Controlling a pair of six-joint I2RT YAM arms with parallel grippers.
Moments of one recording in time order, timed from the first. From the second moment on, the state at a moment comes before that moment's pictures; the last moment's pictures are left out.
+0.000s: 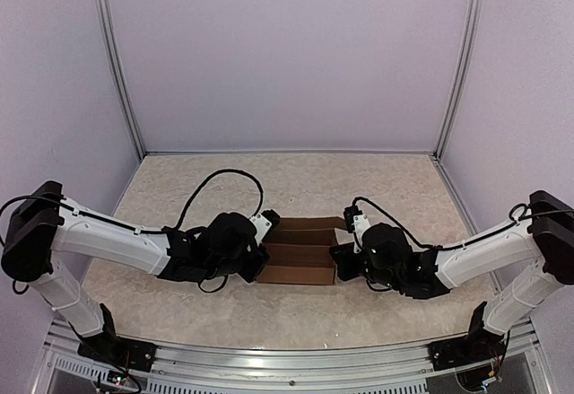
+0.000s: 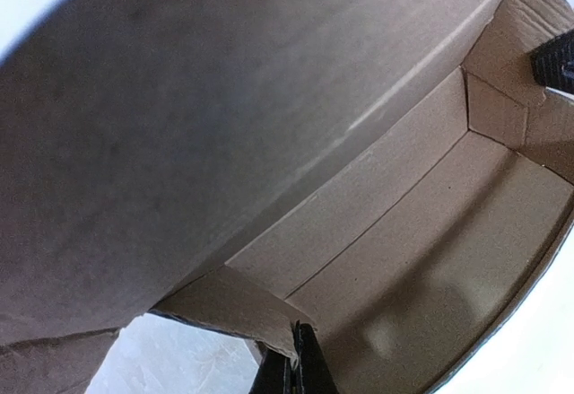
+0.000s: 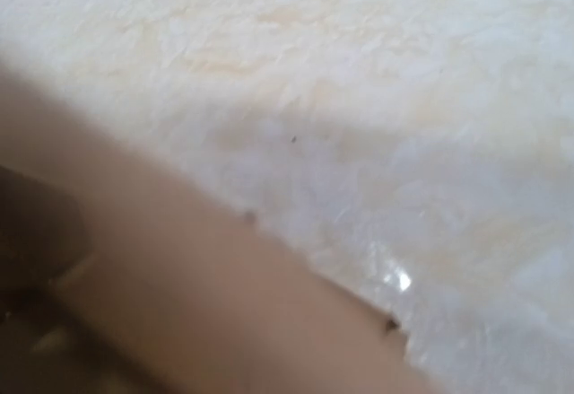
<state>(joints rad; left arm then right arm) -1.07 1.59 0.80 0.07 -0.37 -0.09 1.04 1.49 0.53 0.46 0.34 0.53</state>
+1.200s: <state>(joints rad) -1.15 1.70 0.83 0.13 -0.63 -0.18 1.06 0.92 0.49 0.05 0.45 0.43</state>
